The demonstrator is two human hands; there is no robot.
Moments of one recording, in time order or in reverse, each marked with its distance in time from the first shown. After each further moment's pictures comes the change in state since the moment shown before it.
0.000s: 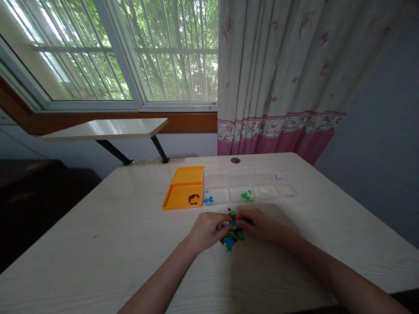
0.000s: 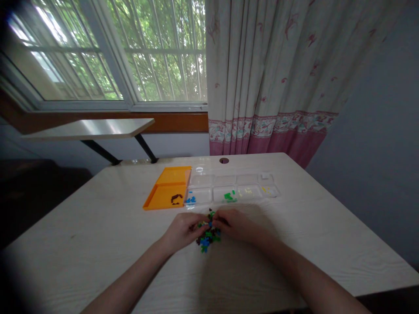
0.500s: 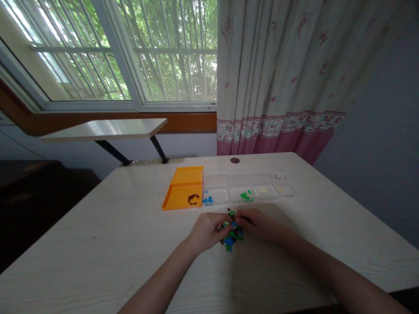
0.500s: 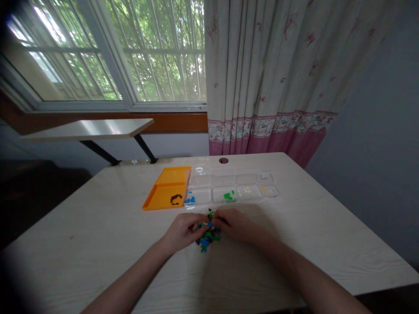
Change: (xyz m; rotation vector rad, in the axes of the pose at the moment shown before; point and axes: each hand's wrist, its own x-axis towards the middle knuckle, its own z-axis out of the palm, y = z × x) left_hand 0.000 0.004 0.001 -0.057 0.037 0.008; right_hand 0.001 -0.003 -0.001 -0.031 0.013 -0.009
